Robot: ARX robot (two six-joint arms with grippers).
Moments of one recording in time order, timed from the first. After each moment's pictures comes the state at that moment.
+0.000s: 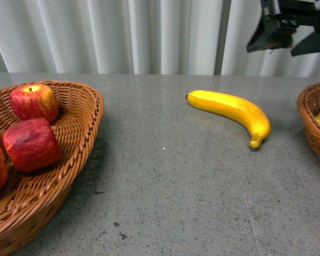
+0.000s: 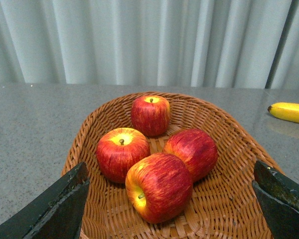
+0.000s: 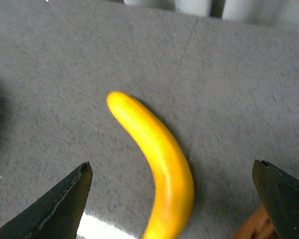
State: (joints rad) left arm 0.00 0.01 0.01 0.00 0.00 0.00; right arm 0.14 1.83 1.44 -0.28 -0.25 -0.02
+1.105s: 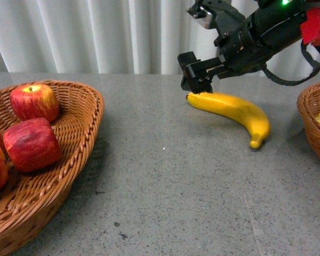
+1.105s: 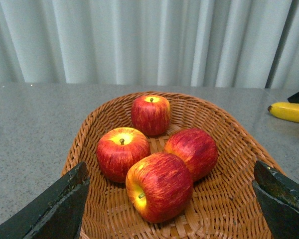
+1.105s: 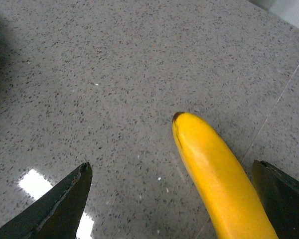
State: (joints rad) left arm 0.00 0.01 0.01 0.00 0.00 0.00; right arm 0.31 2.11 1.62 -0.22 -0.22 -0.22
